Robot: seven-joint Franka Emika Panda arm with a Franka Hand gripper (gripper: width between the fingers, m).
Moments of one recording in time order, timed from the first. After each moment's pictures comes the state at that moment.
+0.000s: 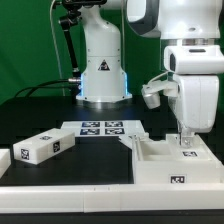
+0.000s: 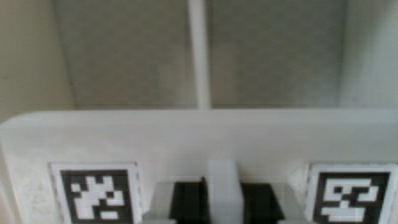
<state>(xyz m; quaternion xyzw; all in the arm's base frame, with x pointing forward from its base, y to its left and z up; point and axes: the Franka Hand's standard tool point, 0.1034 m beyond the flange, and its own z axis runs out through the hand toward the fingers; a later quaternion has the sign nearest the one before) 0.580 0.107 0.057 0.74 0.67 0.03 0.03</state>
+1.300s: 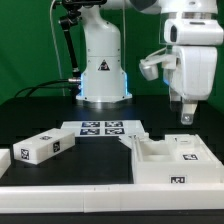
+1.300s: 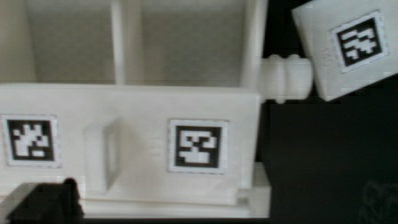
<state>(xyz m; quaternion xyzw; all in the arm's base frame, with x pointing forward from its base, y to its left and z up) 0.514 0.114 0.100 0.71 0.71 -0.01 0.03</state>
